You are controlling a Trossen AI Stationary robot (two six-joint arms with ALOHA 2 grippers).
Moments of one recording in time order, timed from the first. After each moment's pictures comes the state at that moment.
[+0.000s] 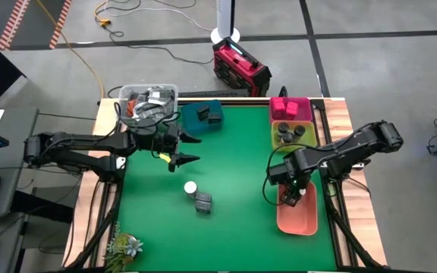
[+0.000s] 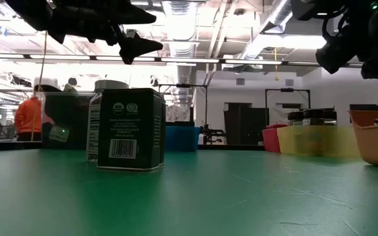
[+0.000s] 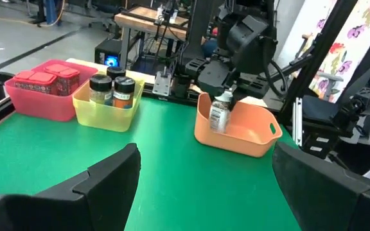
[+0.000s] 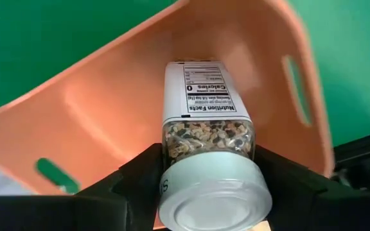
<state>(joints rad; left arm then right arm) 0.23 1.08 0.60 0.39 0.28 -0.18 0.23 1.39 0.98 -1.26 -0.28 0.81</state>
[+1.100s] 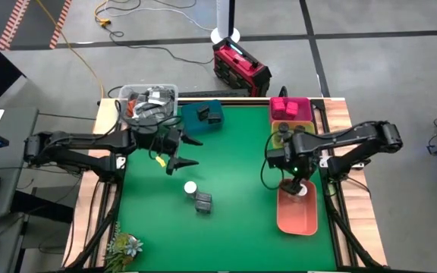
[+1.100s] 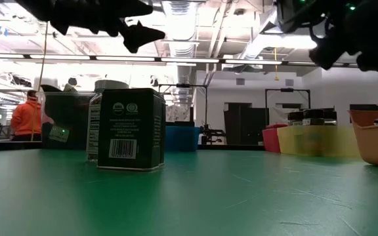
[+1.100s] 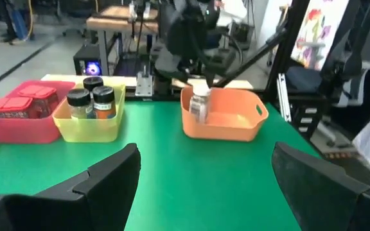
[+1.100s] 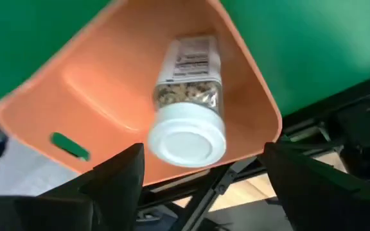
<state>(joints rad) 0.21 1.08 0.67 0.29 0.35 -0.01 0.05 1.40 1.05 -1.47 -0.37 0.71</state>
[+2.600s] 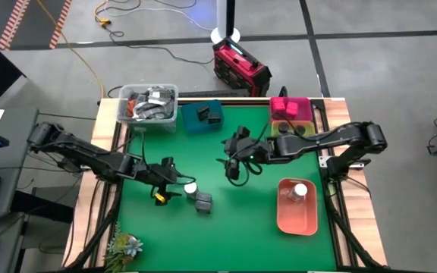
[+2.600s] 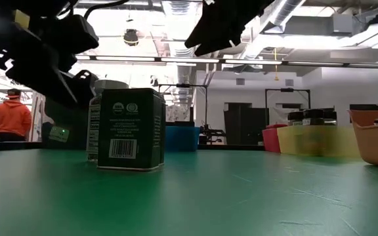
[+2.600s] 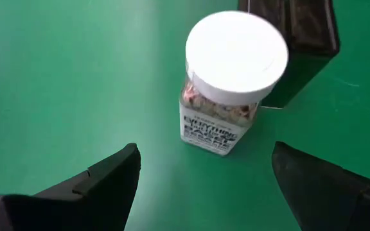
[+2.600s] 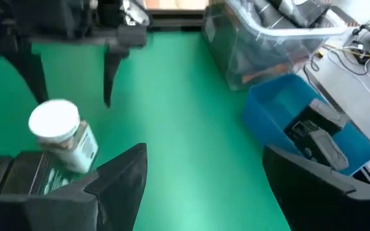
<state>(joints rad) -0.25 1.10 0.50 -0.12 -0.14 -0.15 0.08 1.57 1.22 -0.23 0.38 0.07</state>
